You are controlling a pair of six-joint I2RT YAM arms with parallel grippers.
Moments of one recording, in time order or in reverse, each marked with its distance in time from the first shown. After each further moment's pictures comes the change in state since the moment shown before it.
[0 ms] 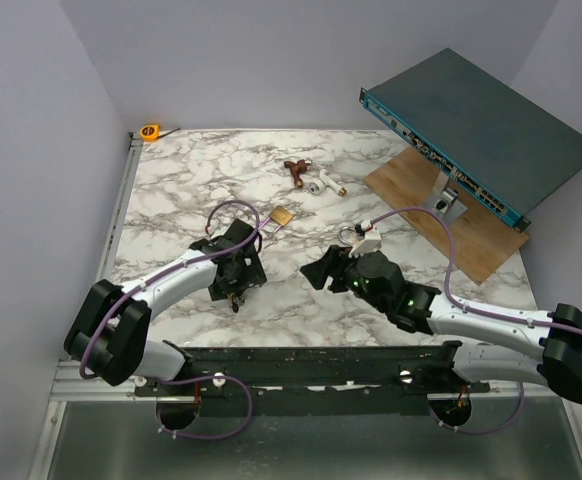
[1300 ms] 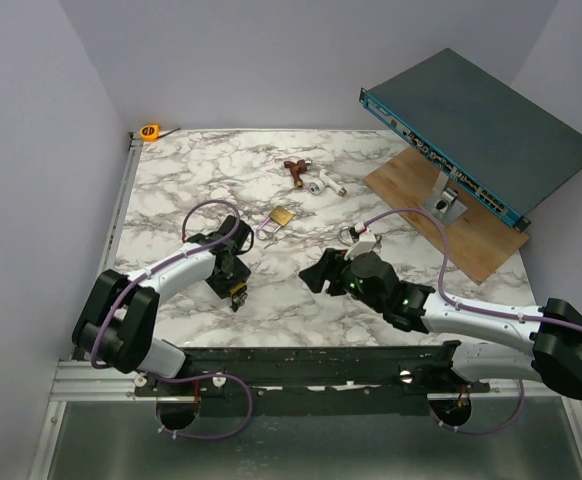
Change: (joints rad) left arm 0.085 0.061 0.014 -0.043 -0.055 -0.351; right arm 0.000 0.048 0.000 -0.013 -0.024 0.007
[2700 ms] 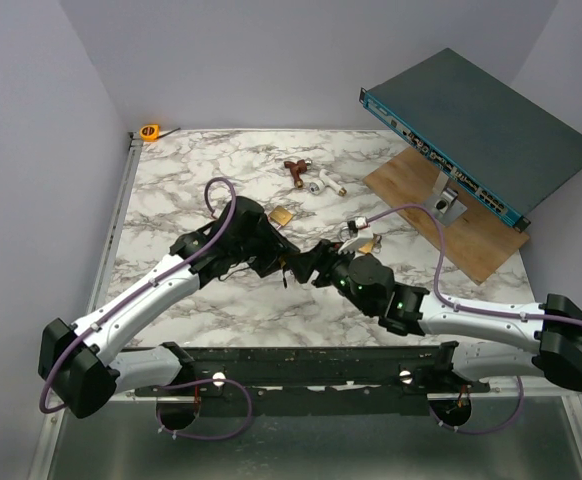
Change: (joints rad) left arm -0.225 -0.266 0.222 0.063 0.286 -0.142; right arm 0.119 0.015 0.086 0.154 0.183 0.006
